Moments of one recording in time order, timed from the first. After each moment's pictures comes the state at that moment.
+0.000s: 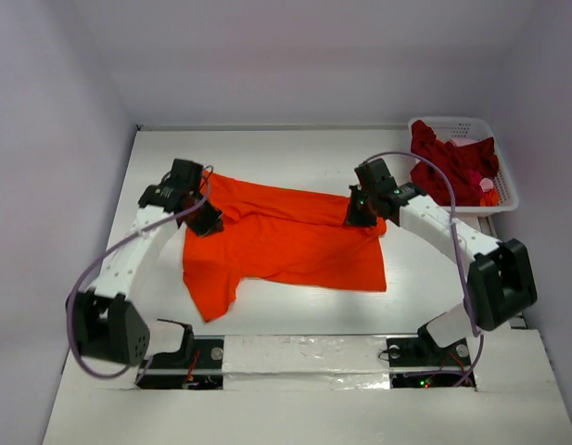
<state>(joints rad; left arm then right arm) -0.21 1.22 1.06 -0.96 0.05 -0.94 0.47 1.47 1.10 -0.60 -0.01 0.61</state>
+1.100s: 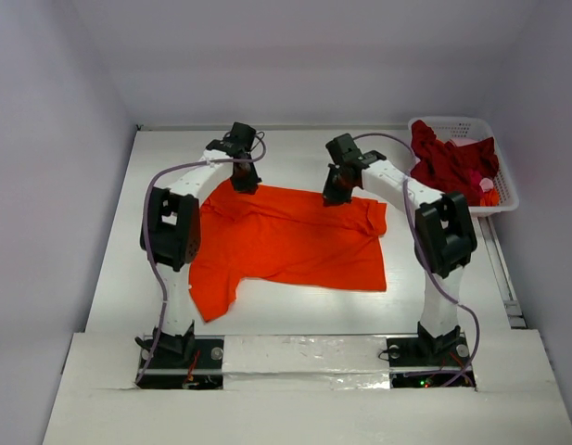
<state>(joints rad) -0.34 2.05 1.67 -0.74 -0.06 -0.61 0.47 1.97 1.60 -0.70 0.02 0.73</state>
